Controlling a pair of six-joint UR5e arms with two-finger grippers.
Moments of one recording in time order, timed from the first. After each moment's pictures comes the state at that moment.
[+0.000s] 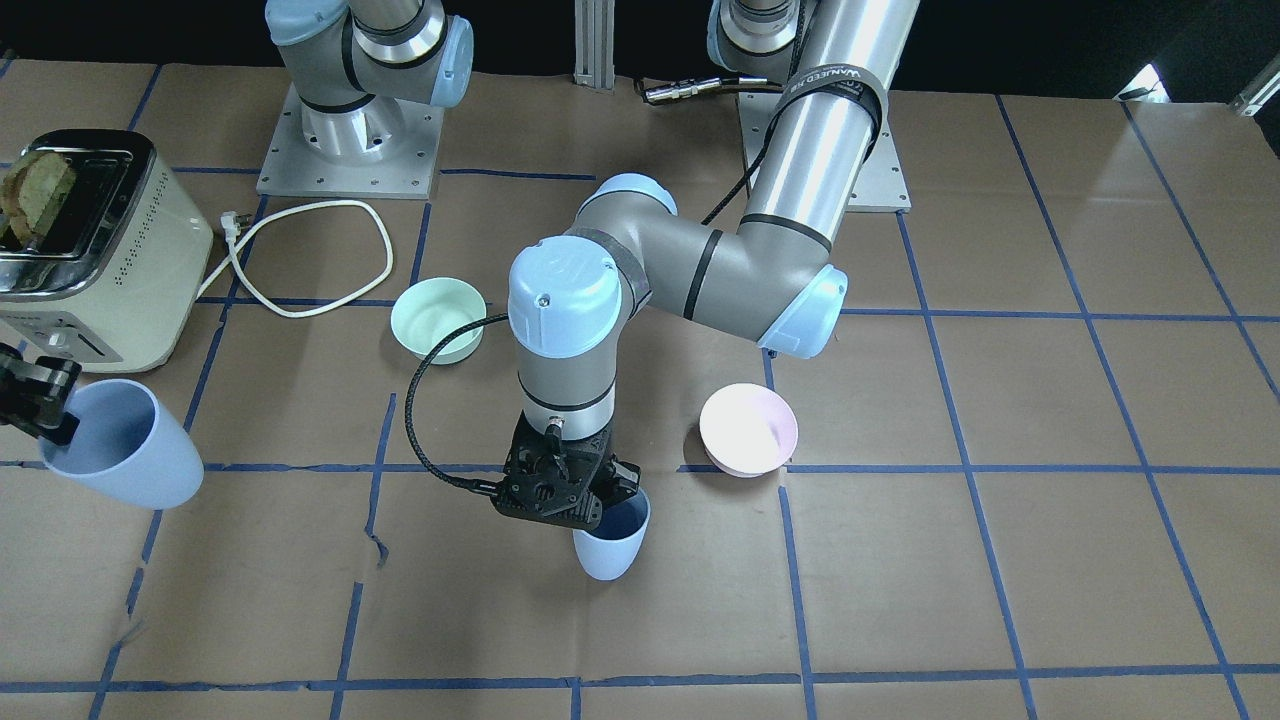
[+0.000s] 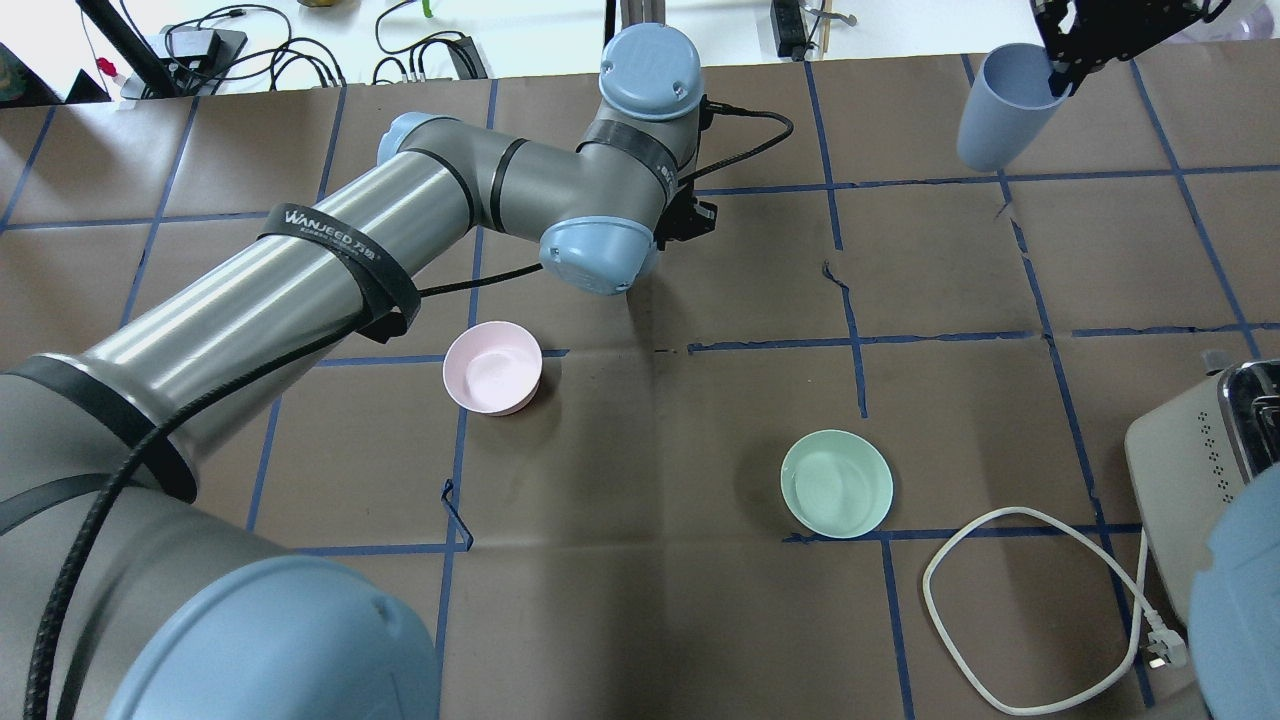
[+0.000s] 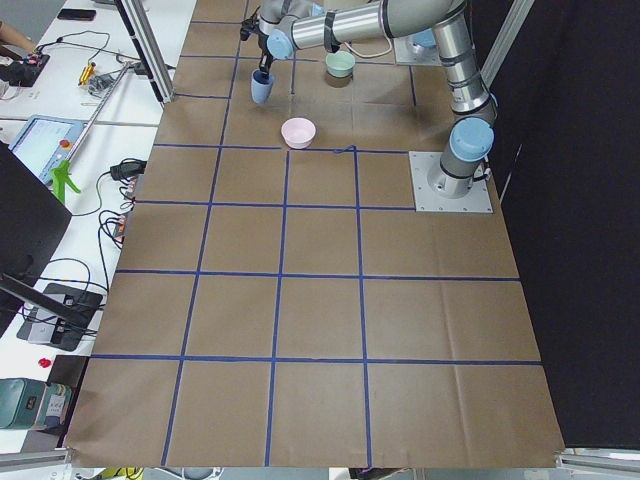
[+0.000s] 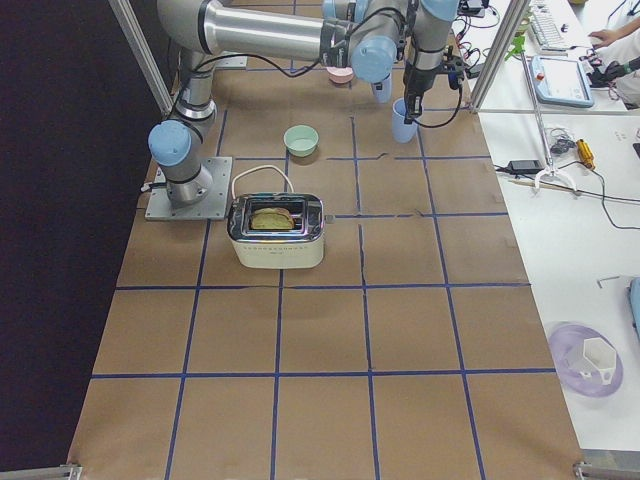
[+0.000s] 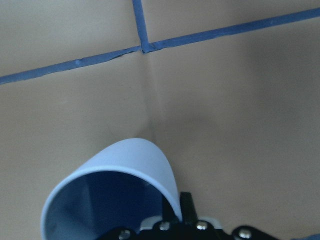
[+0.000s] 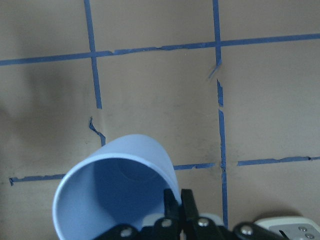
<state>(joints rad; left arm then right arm) -1.96 -2.17 -1.42 -0.94 1.65 -0.19 1.35 -1.24 1.16 -1.49 -1.56 -0.15</state>
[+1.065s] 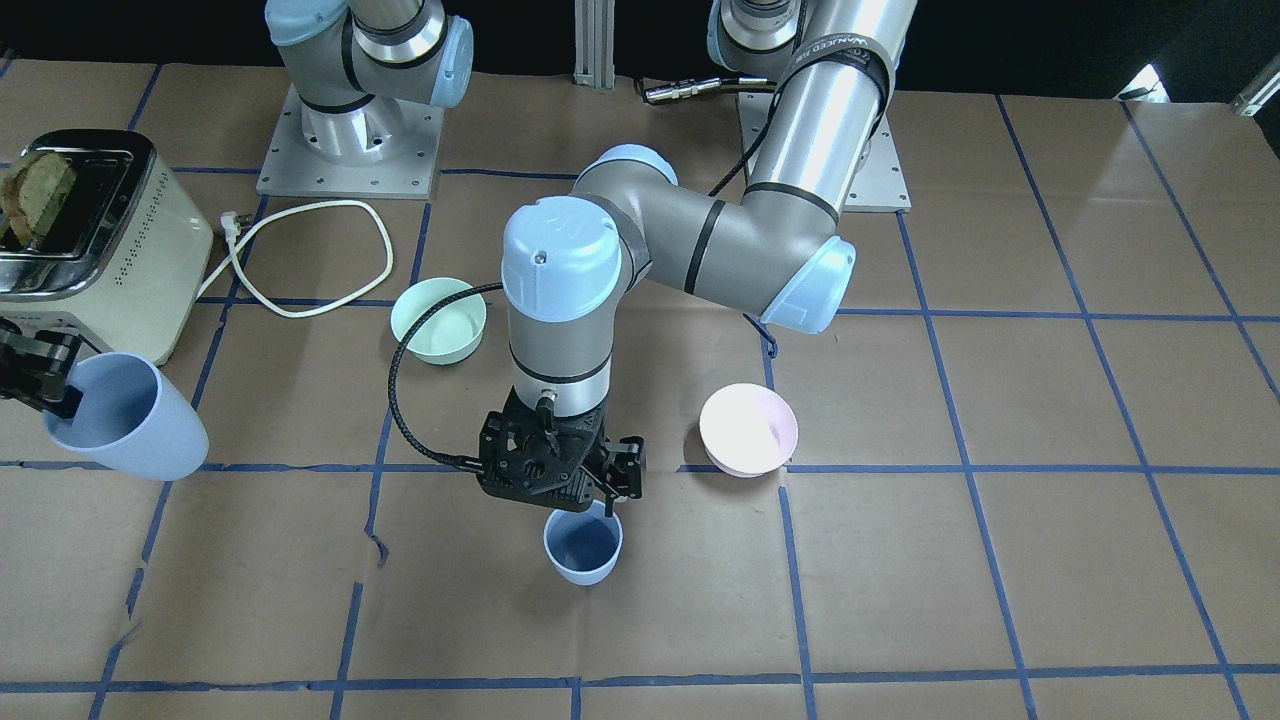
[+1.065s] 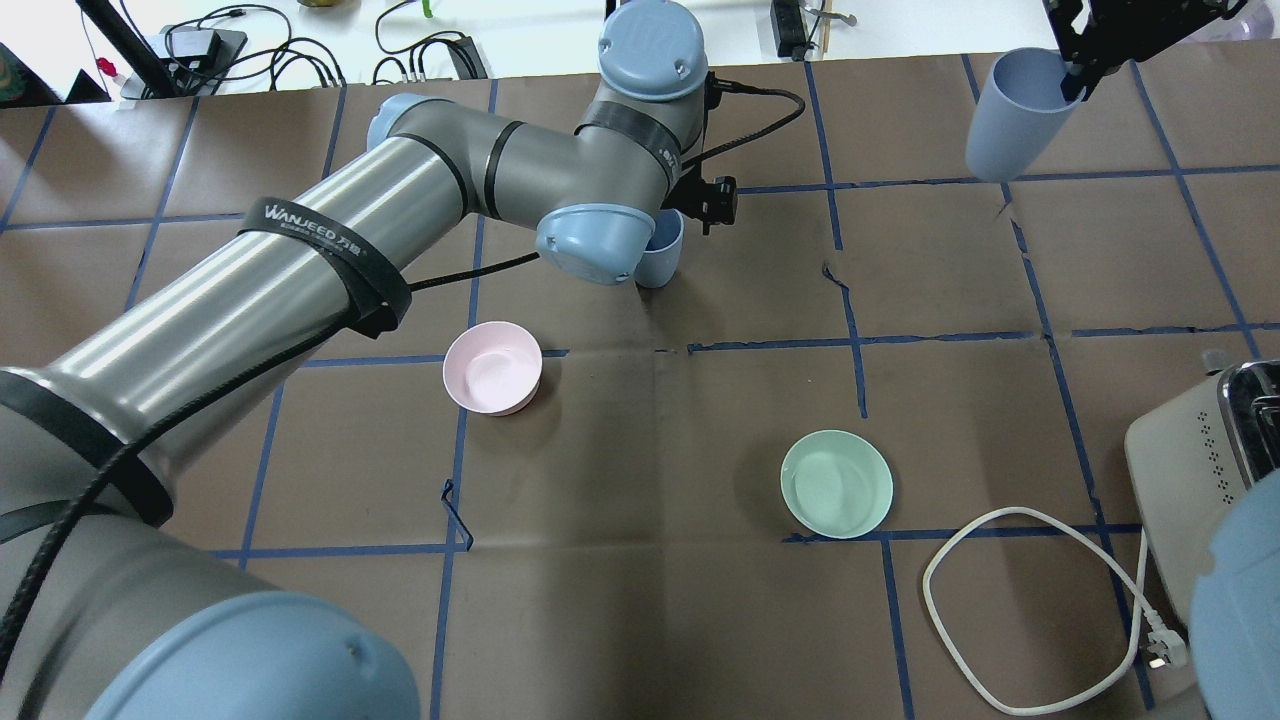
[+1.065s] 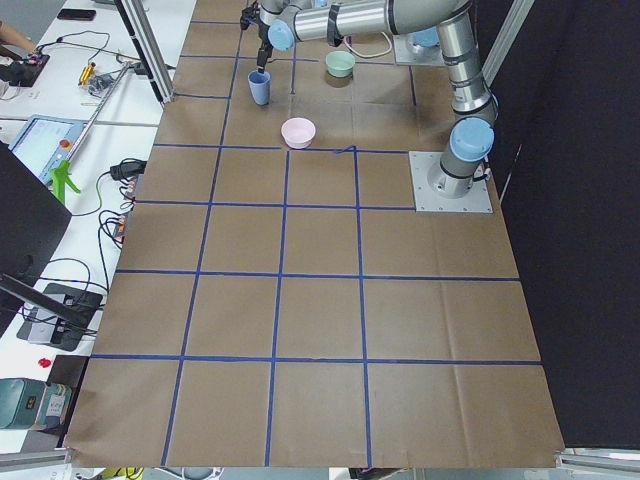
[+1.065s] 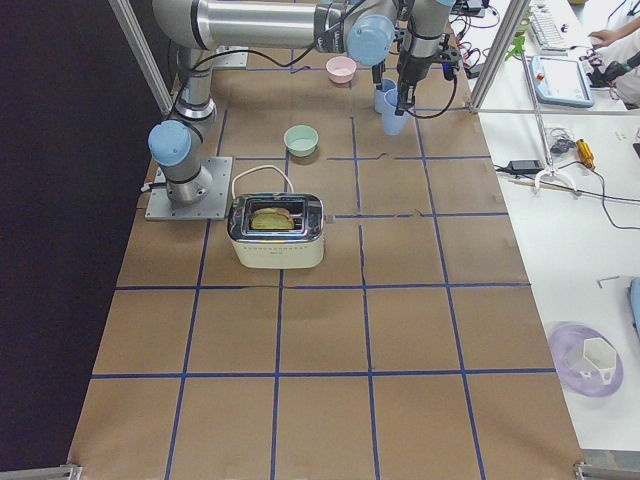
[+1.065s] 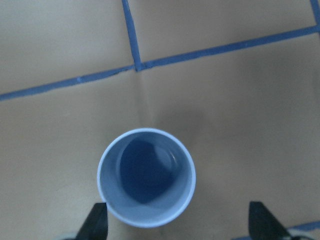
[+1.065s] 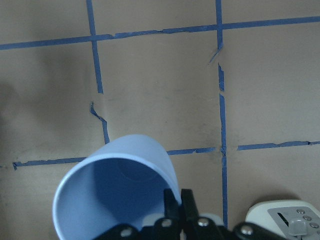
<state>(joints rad) -1.97 -2.09 -1.39 -1.00 1.63 -0.18 1.35 -1.24 1.14 -1.43 -1.56 -0.15</state>
